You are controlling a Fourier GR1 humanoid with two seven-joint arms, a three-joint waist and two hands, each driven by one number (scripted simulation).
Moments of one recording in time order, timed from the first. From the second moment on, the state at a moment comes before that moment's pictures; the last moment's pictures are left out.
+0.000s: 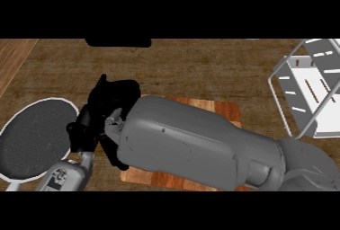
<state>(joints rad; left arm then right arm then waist) -0.21 0.23 -0.28 -1.50 0.06 0.38 0.02 -1.38 -0.03 0.89 -1.10 -0.21 0.30 1.16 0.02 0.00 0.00</state>
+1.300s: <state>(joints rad) -0.18 0.21 -0.27 -1.52 0.03 0.37 0.03 -1.43 -0.03 1.11 -0.98 -0.25 0.42 1.09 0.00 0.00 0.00</state>
